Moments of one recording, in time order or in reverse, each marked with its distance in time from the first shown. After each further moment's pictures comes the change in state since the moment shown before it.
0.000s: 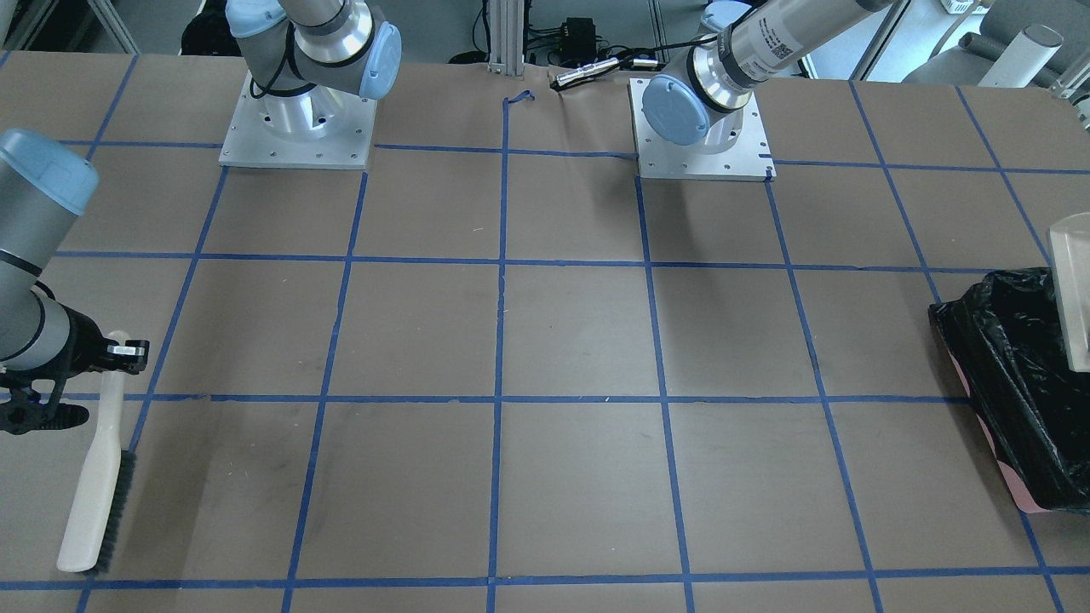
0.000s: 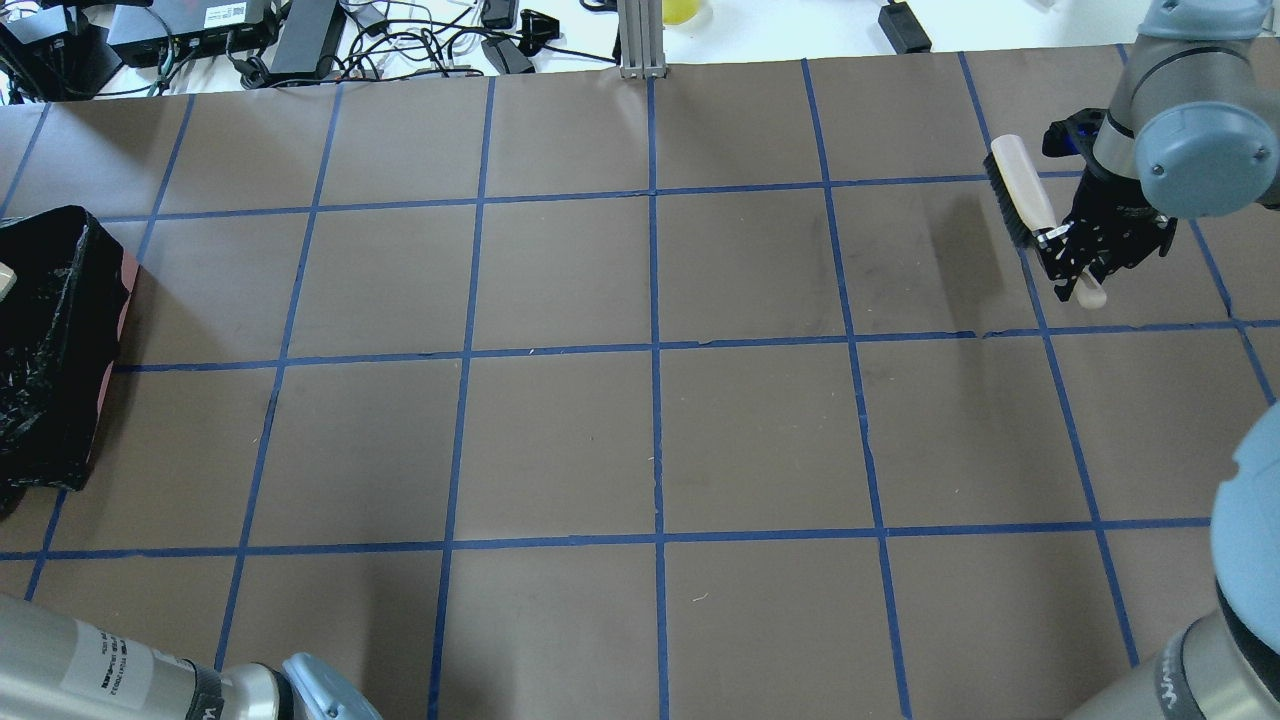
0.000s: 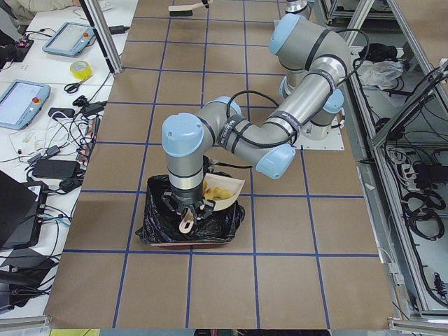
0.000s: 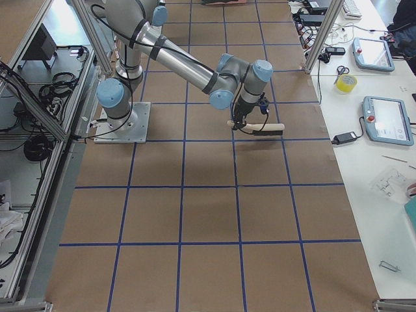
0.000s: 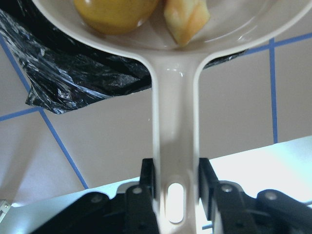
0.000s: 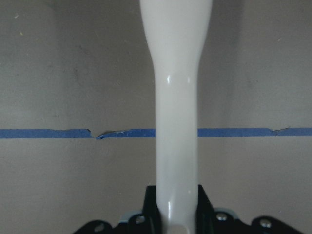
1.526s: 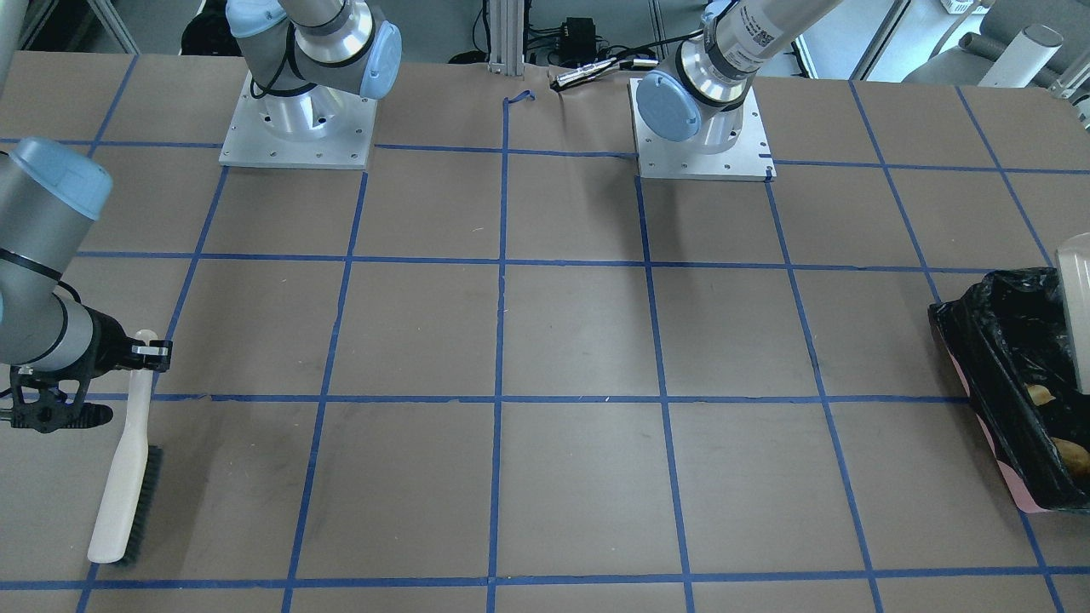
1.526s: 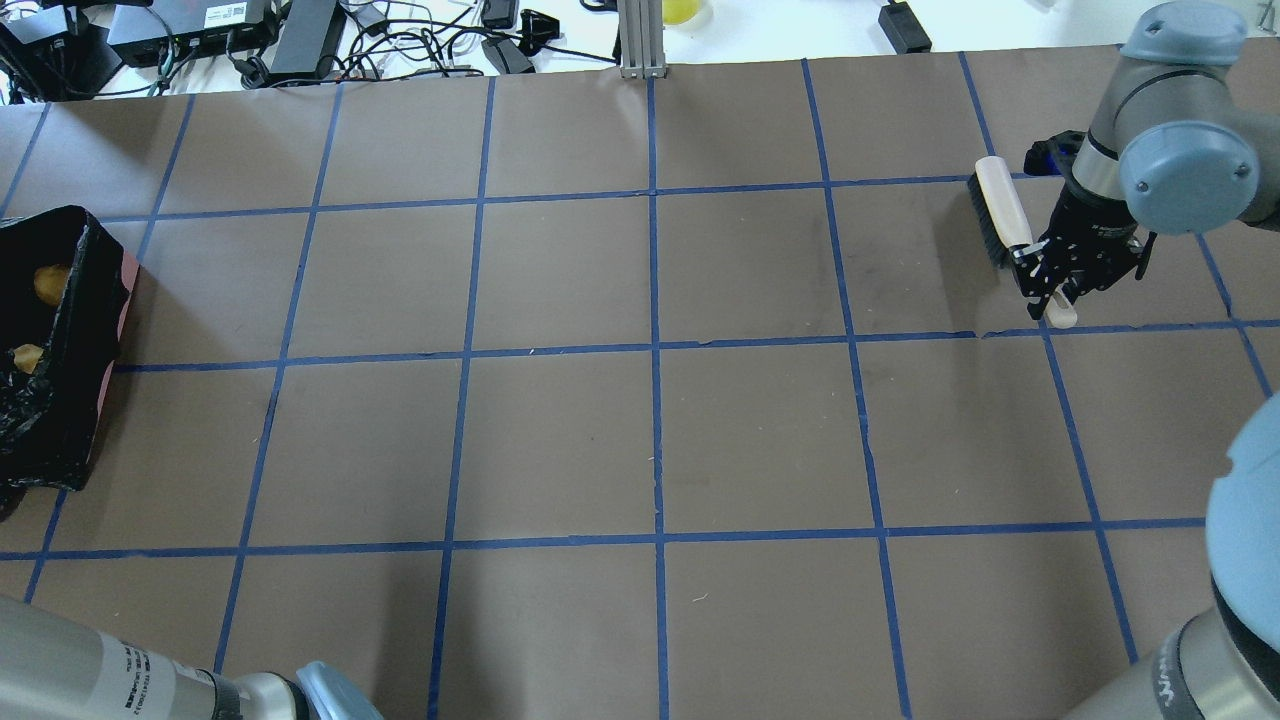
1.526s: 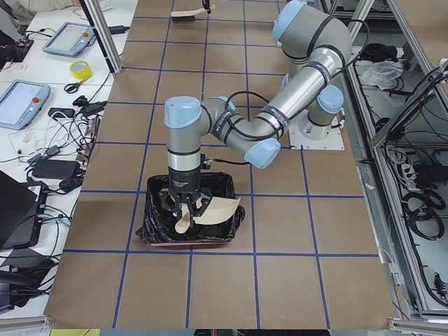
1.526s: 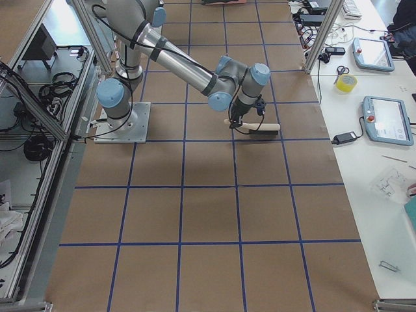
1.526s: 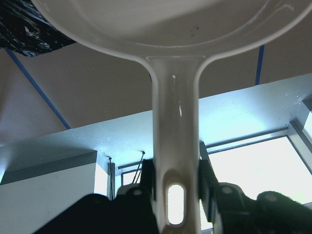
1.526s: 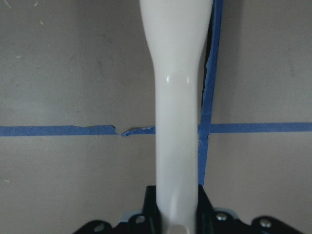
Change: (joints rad) left arm -0.071 0.101 -0.221 0.288 0.119 -0.035; right arm 0.004 0.005 0.031 0.005 0.051 0.027
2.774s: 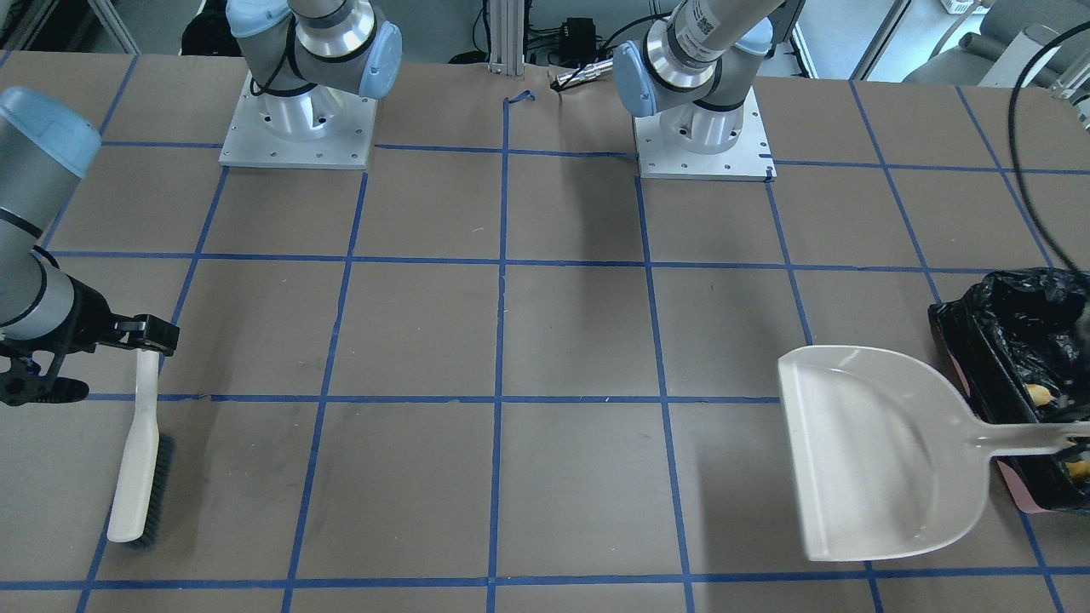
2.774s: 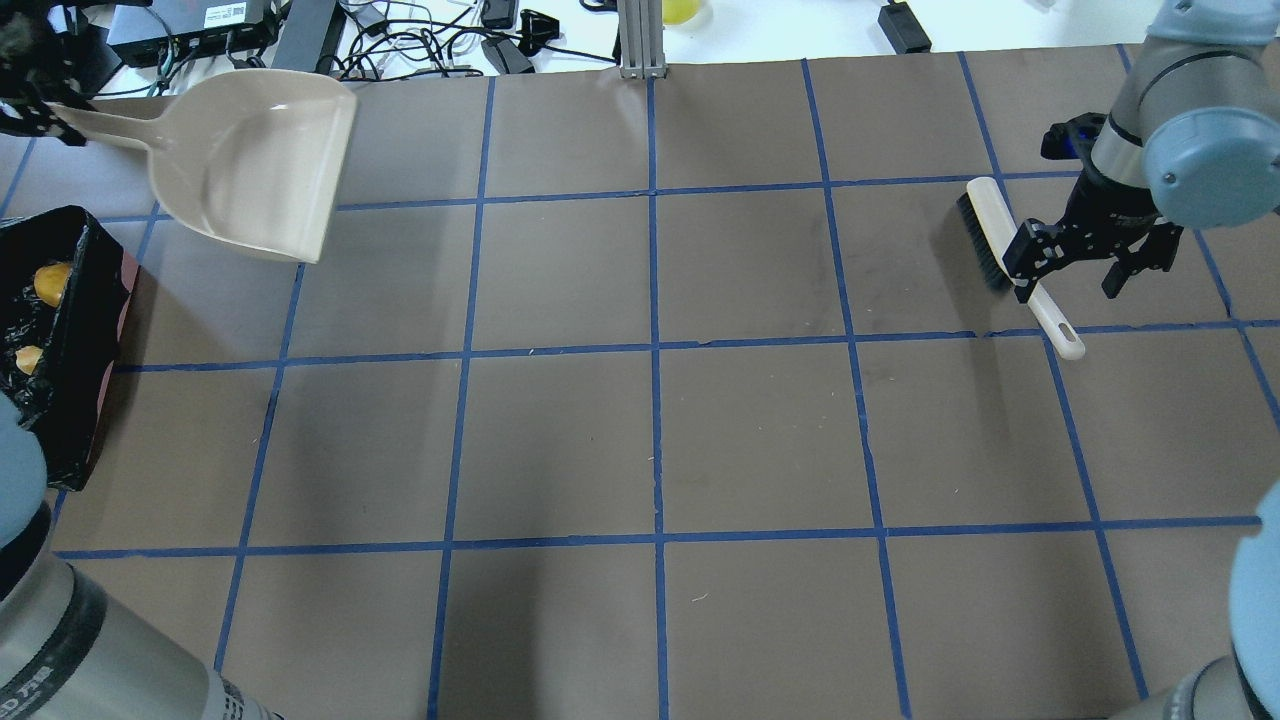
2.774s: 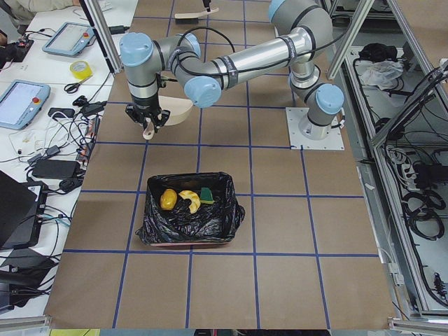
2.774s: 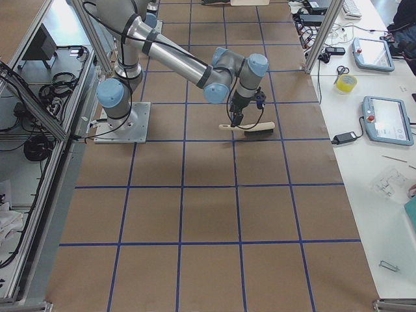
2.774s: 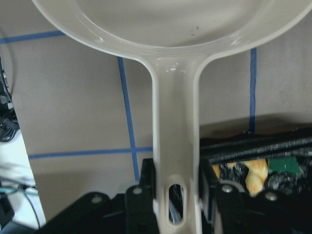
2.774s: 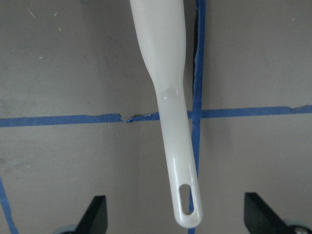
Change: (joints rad) left arm -0.442 -0.057 0.084 -0.422 -0.306 -0.697; right arm 0.004 -0.106 -0.010 0.052 0.029 0.046
